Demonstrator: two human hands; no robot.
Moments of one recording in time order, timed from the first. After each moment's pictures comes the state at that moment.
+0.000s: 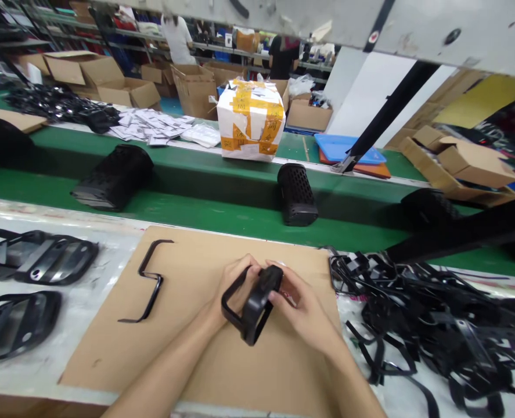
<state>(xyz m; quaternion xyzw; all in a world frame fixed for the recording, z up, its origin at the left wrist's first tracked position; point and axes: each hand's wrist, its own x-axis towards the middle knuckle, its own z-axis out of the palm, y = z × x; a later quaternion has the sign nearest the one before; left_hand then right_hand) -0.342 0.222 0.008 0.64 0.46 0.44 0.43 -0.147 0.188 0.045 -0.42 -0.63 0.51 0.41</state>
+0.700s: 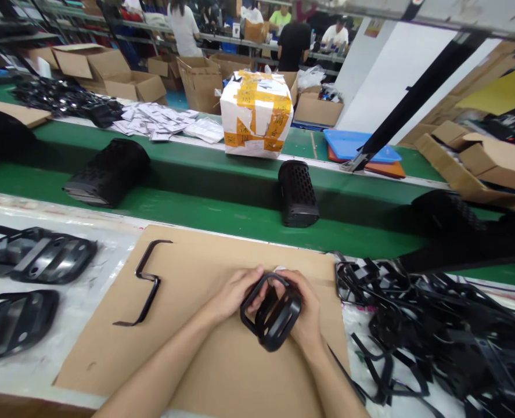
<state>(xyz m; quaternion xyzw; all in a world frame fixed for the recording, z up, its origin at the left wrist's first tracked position) -0.338 0.231 0.015 0.42 0.36 0.33 0.77 -0.158 0.203 0.000 -0.44 -0.66 0.29 0.54</state>
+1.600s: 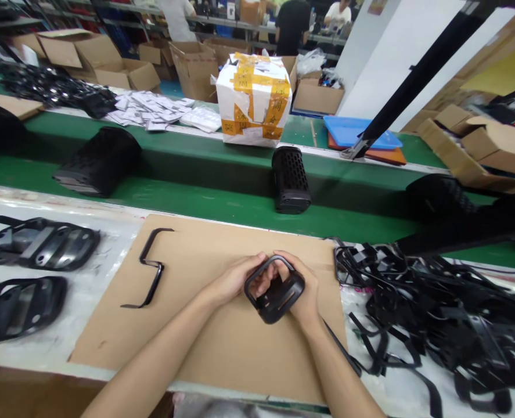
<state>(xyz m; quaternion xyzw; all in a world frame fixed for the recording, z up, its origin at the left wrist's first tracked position) -0.335 0.230 0.013 0.39 0.31 0.32 0.81 -0.163 0.205 0.006 -0.52 -0.60 0.30 0.52</state>
